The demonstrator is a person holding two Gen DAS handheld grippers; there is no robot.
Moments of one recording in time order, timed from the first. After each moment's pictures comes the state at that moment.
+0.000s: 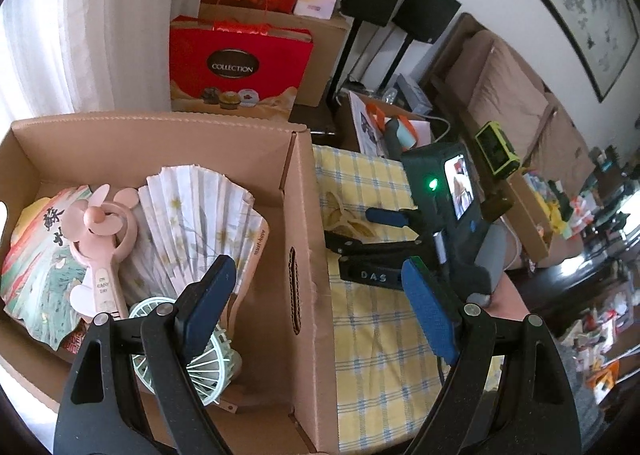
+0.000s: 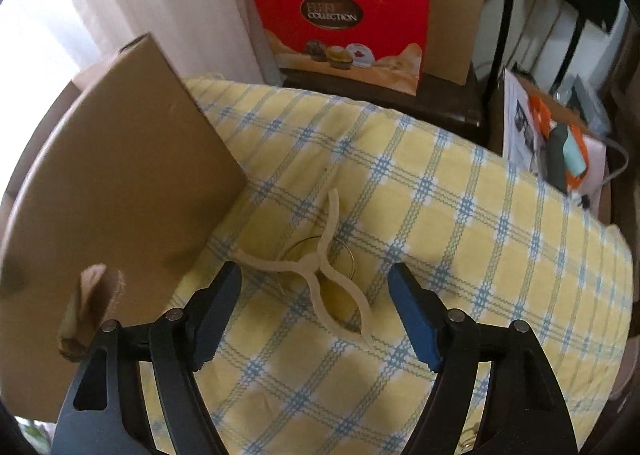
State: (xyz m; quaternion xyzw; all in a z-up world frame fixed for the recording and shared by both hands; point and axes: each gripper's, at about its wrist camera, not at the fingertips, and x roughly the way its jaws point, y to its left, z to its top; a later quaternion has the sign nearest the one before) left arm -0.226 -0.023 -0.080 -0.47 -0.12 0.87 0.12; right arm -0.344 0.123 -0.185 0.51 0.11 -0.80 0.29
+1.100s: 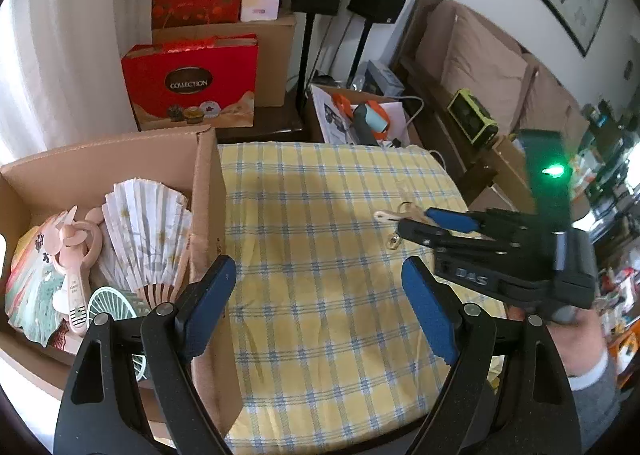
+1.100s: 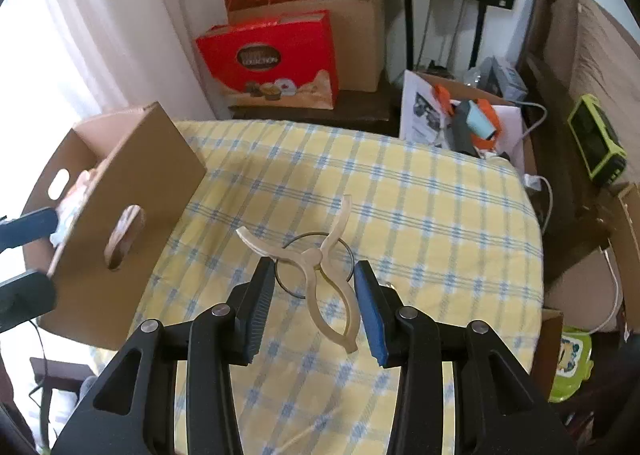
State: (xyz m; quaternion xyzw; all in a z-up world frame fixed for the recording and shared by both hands) left arm -0.197 0.061 -0.063 -0.46 -0.04 0.87 0.15; right arm -0.273 0.238 -0.106 0.48 0.04 -0.85 0.21
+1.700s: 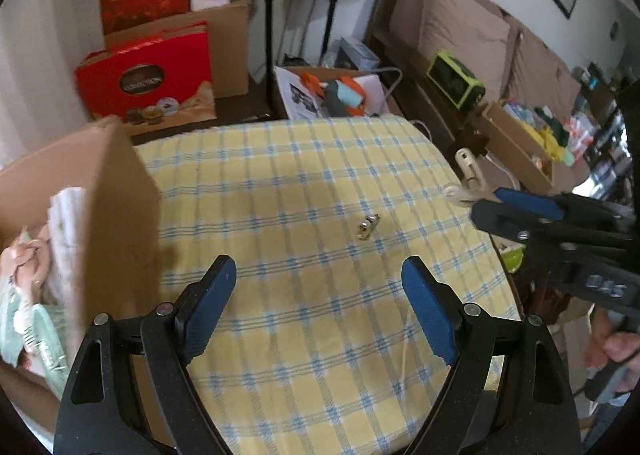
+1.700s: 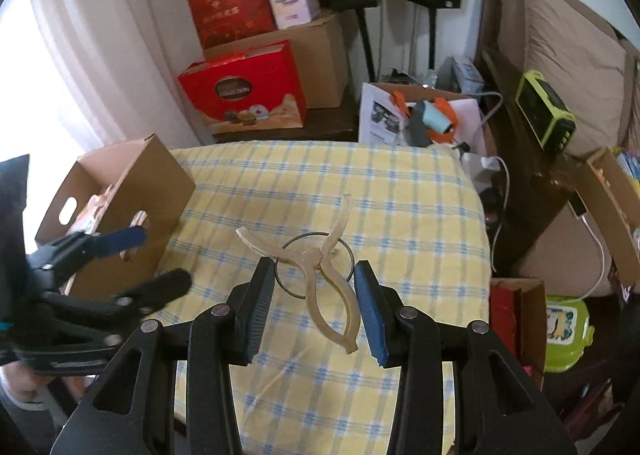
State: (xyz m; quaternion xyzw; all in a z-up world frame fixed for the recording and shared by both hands) left arm -0.212 0.131 -0.110 -0.47 0.01 0.86 0.18; right arm -0.232 0.303 -0.072 0.46 -0.01 -0.87 0.17
